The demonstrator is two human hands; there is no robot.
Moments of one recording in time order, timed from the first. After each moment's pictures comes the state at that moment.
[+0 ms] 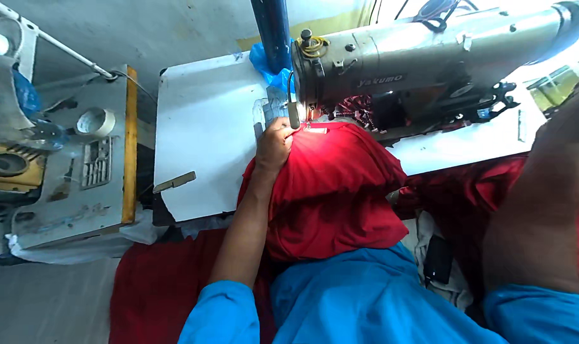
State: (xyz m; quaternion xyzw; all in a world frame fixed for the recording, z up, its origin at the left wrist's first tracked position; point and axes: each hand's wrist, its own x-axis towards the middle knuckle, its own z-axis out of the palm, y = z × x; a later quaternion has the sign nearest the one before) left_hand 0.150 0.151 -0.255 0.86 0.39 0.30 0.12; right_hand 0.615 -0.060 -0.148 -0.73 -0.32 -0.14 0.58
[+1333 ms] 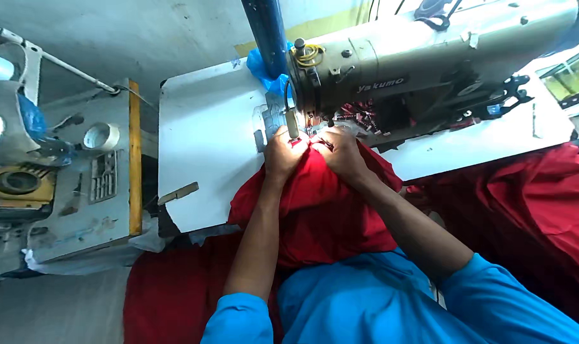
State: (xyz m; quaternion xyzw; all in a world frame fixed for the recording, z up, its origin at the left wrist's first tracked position) left_hand 0.170 0.141 -0.252 0.79 0.45 0.33 0.24; right_hand 0.340 0.056 -0.239 -0.61 -0.65 0.15 0.44
